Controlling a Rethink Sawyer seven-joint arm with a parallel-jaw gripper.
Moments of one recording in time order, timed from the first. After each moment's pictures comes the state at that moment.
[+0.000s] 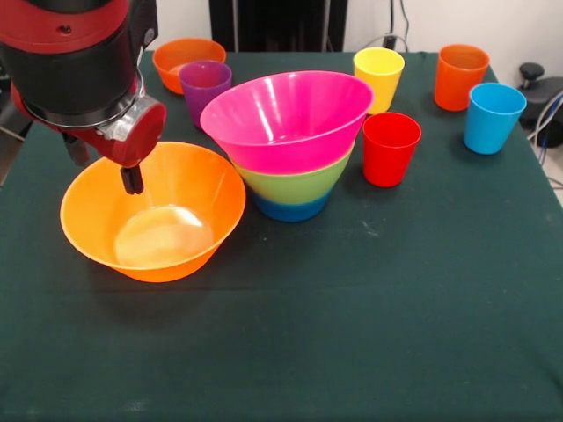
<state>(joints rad) -0.37 -0.15 0.05 0.39 -0.22 1.54 1.92</state>
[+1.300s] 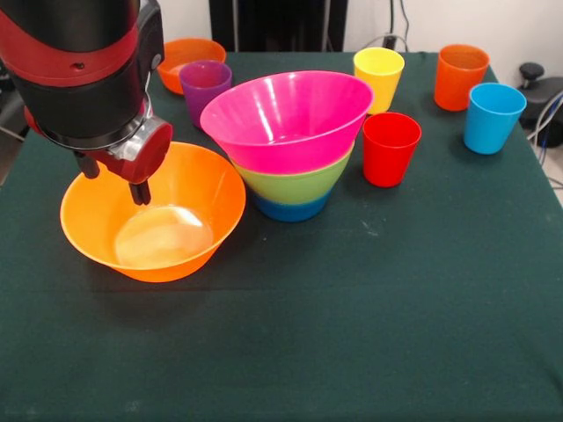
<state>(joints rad) -0.37 -0.12 0.04 0.39 -0.22 1.54 1.92</state>
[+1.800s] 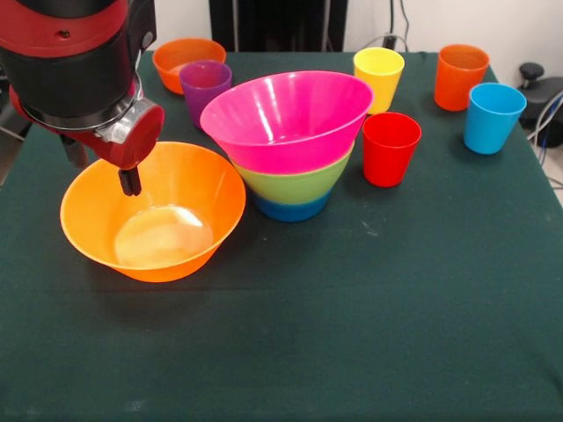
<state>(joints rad) -0.37 -0.14 0.04 0.39 -0.22 1.54 1.92</state>
